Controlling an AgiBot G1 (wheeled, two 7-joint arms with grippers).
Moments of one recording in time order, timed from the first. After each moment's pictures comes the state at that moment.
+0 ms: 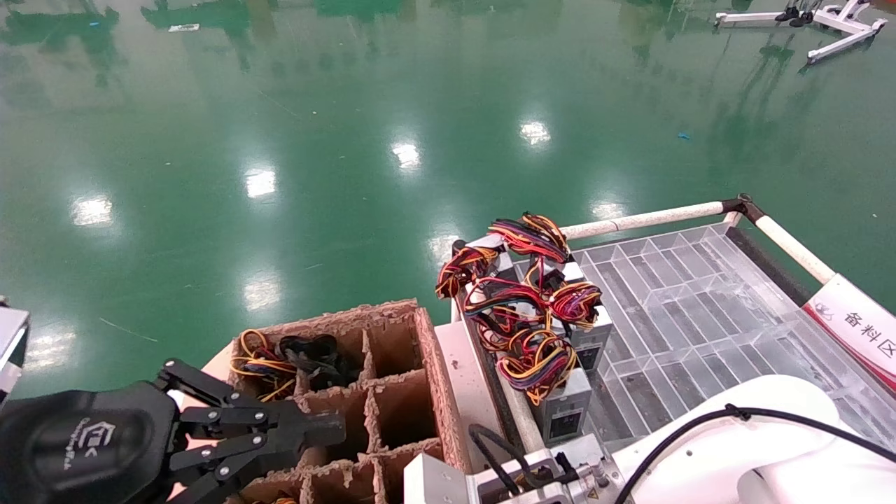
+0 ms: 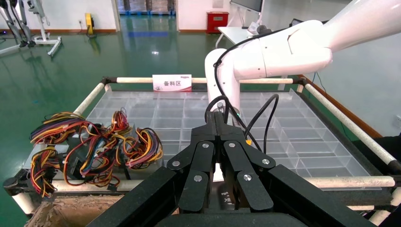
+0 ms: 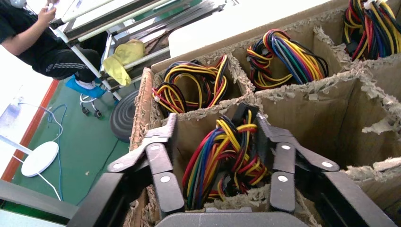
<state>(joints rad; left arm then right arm) -1.09 0.58 0.36 -1.26 0.67 1.46 -0.14 1.35 -1.22 -0.73 0.57 -1.21 -1.58 -0.04</state>
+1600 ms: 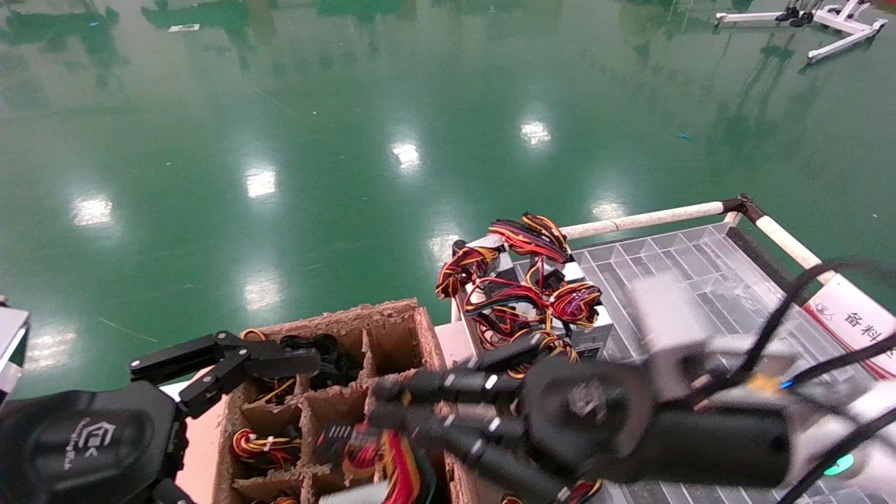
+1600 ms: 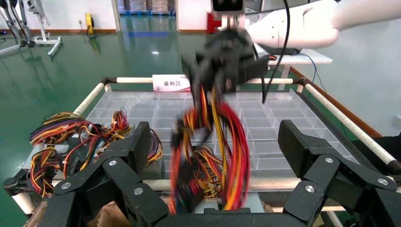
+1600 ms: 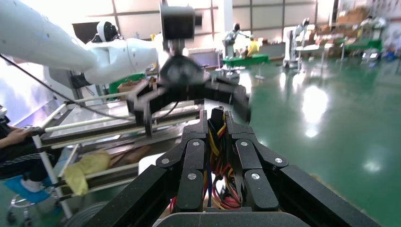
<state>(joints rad) -1.09 0.58 0.36 -1.26 0.67 1.46 -0.14 1.39 -0.89 -0.79 0.79 -0.52 -1.59 -0.12</state>
